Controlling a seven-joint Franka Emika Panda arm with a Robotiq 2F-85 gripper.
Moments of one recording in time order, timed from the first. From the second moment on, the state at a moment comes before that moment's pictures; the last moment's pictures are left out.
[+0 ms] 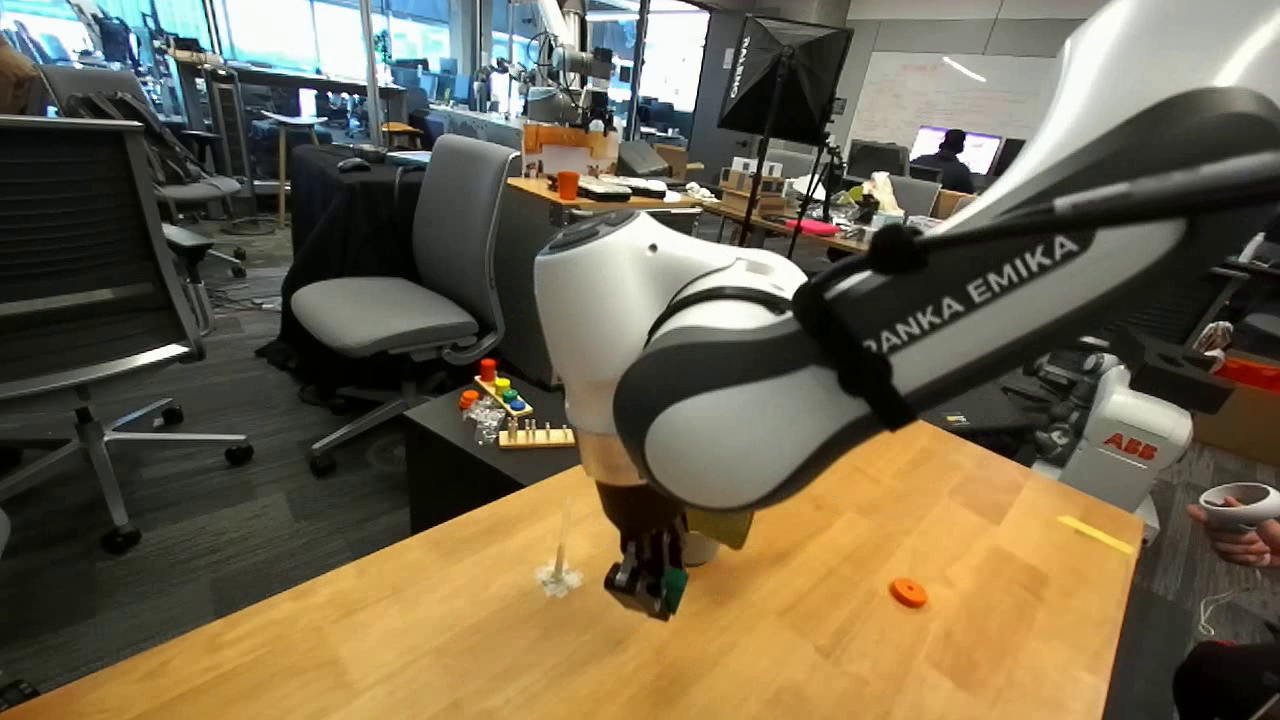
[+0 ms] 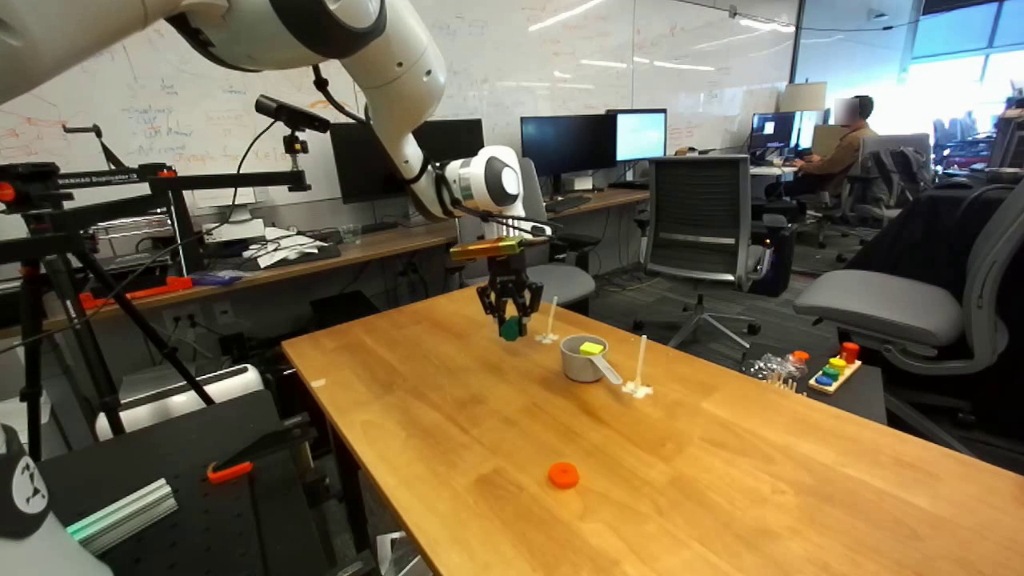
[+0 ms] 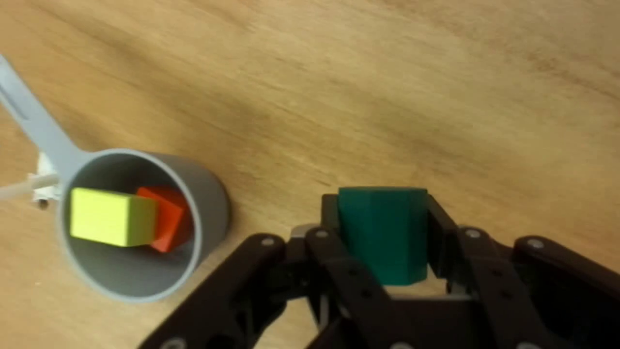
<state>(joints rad) 0.46 1.00 0.03 -1.33 -0.25 2.08 0.13</state>
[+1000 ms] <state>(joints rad) 0.34 0.94 0.00 -1.33 -0.25 2.08 0.29</state>
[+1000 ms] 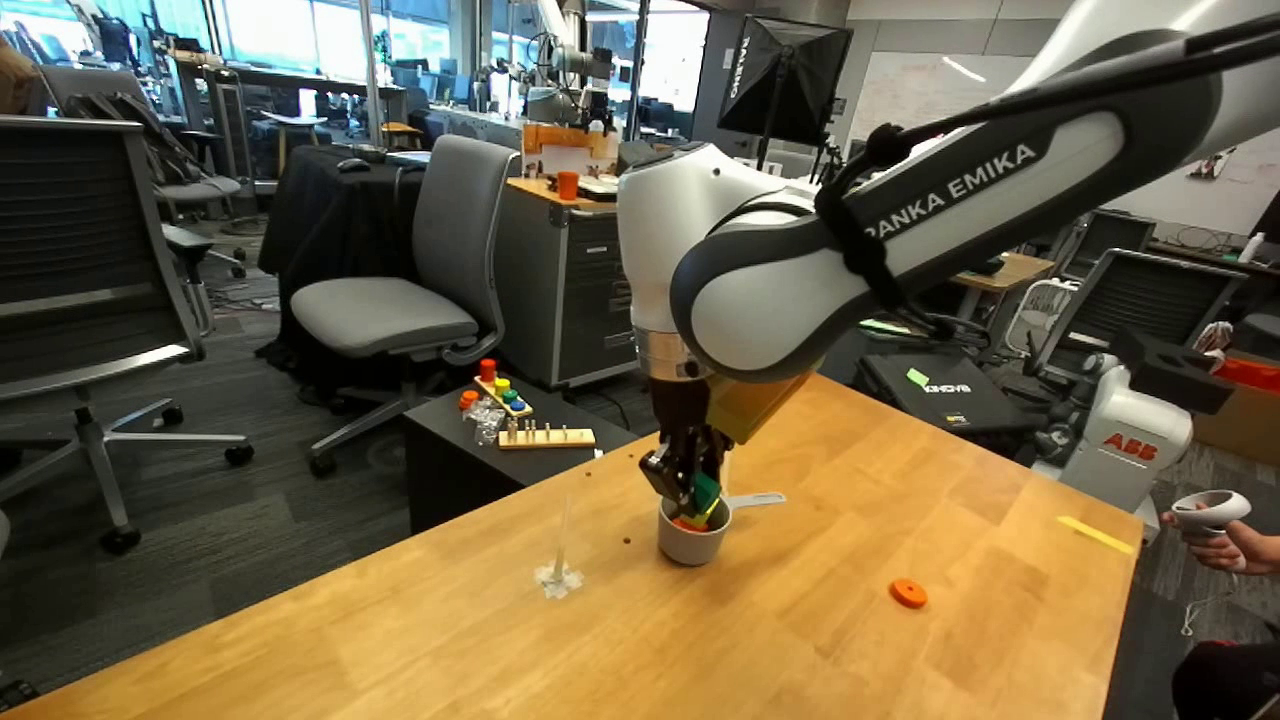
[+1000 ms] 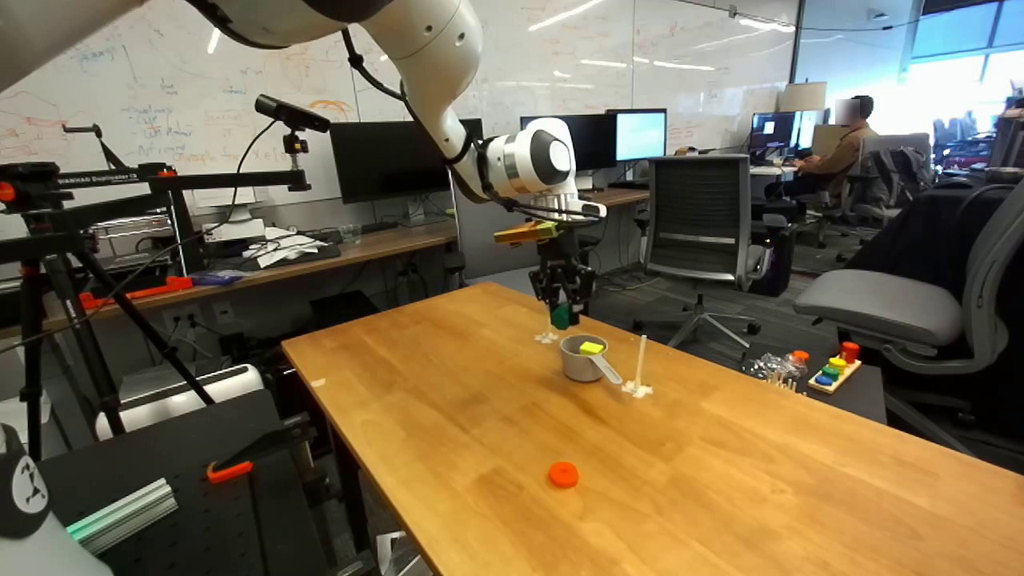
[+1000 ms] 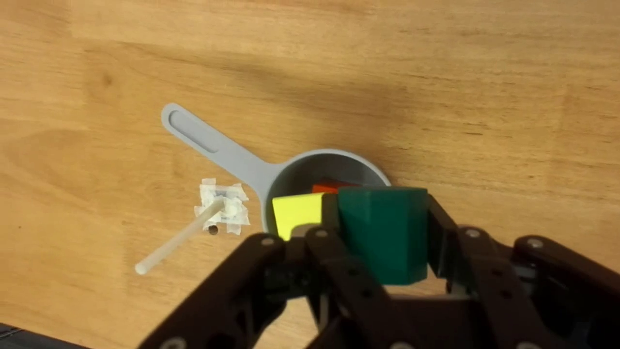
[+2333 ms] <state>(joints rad) 0.39 0.90 0.00 -1.40 -0.23 2.11 0.39</state>
